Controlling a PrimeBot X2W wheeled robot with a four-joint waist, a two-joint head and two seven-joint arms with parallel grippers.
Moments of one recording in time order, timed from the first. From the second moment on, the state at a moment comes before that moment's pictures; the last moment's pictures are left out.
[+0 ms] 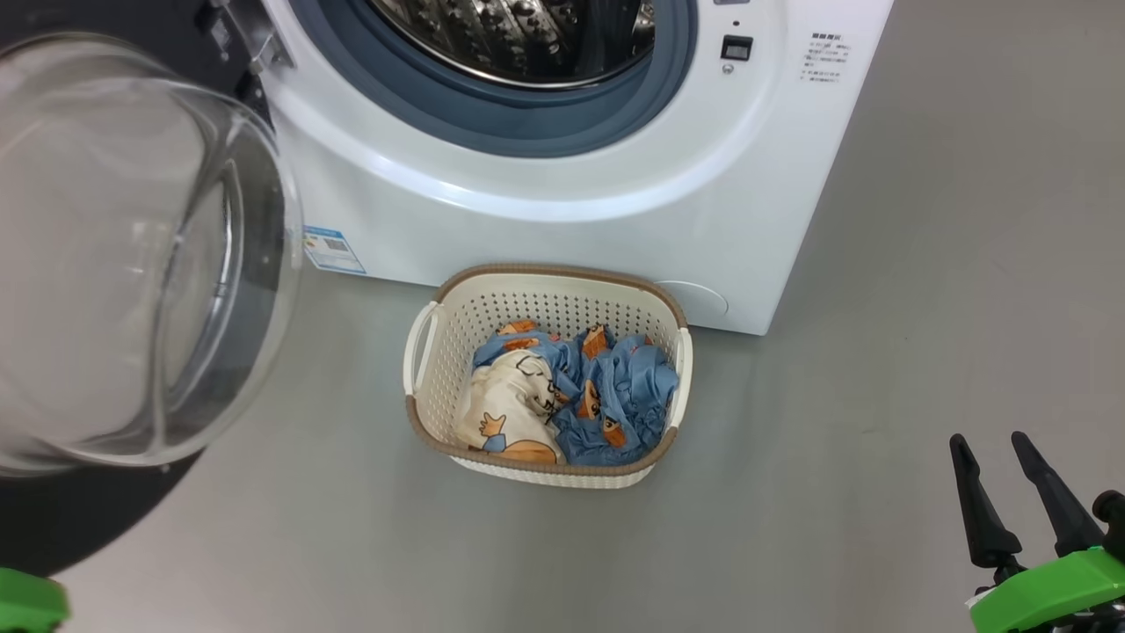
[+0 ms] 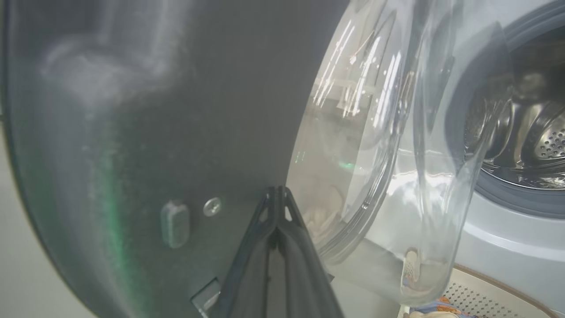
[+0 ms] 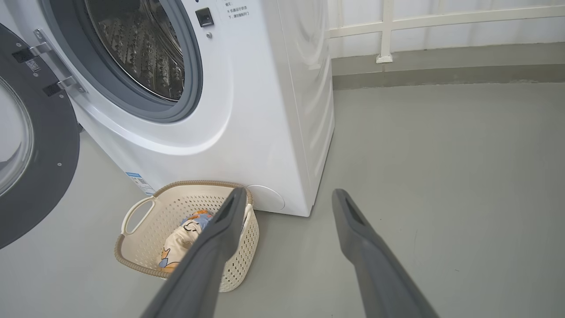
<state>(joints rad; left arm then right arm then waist) -0.10 0.27 0.21 0.28 -0.50 0.15 -0.25 -0.04 -0.28 -0.04 0.25 0.43 0.13 -0.25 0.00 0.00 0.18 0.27</state>
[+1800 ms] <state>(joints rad) -0.38 0.26 0.51 0.55 -0.31 0.05 -0.26 -0.11 -0.31 -0.03 0.24 0.42 0.13 -0.25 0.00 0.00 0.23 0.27</state>
